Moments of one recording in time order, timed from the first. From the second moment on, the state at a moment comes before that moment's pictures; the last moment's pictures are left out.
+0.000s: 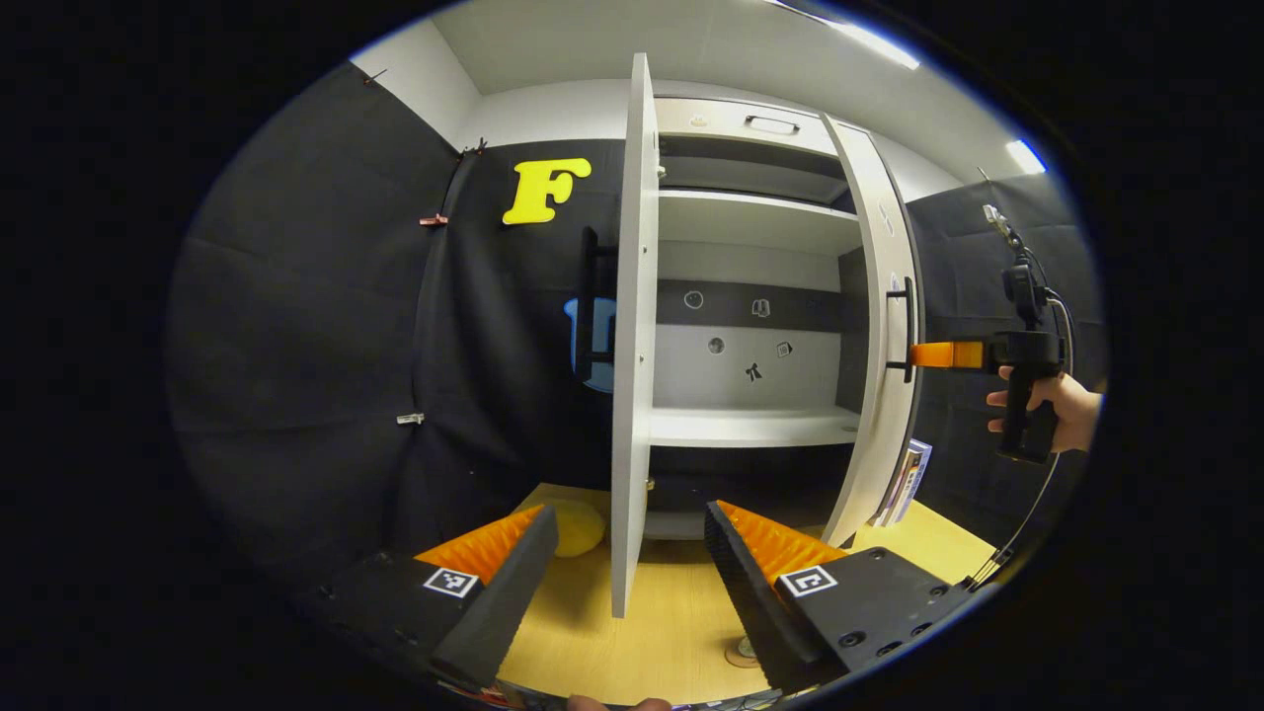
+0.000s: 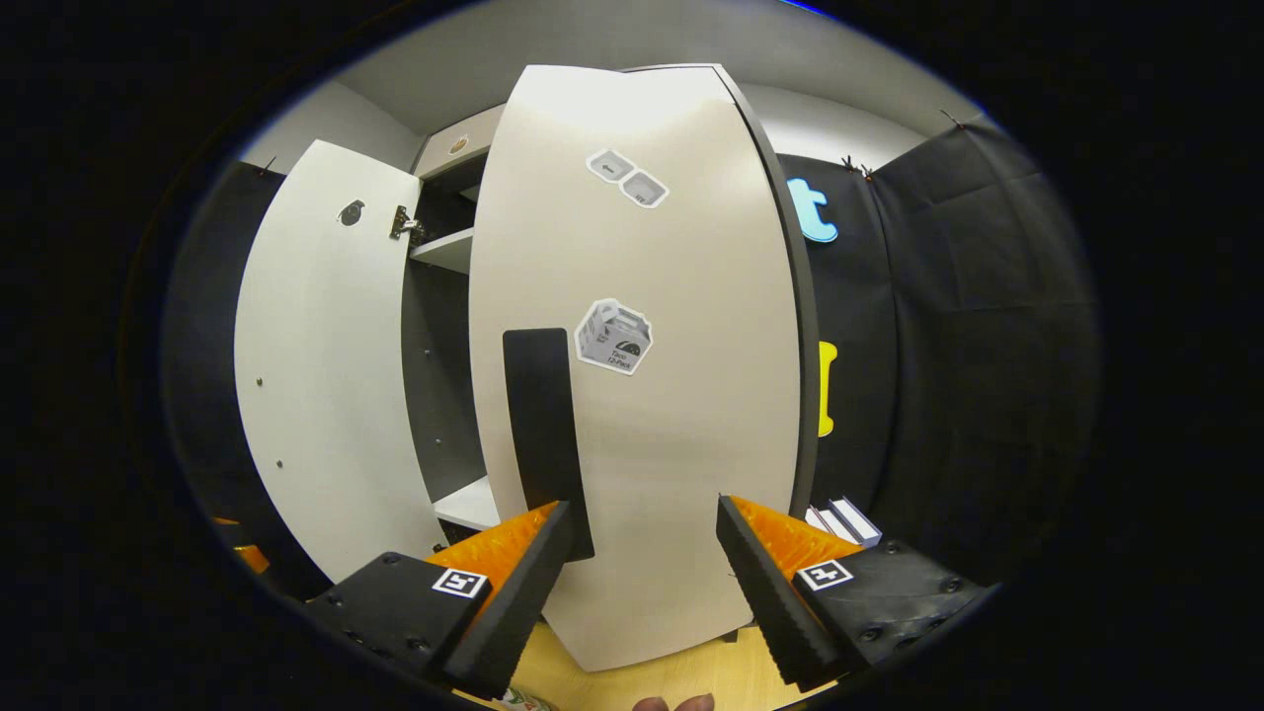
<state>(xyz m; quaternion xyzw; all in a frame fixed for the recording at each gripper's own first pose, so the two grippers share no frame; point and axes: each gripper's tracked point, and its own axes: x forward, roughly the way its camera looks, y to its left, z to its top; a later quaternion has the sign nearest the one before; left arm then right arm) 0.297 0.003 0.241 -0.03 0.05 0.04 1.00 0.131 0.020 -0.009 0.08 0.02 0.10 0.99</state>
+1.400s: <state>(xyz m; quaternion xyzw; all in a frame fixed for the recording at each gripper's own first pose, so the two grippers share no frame) 0.418 0.120 0.310 -0.02 0.02 0.08 1.00 0.074 0.030 -0.029 0.05 0.05 0.07 1.00</state>
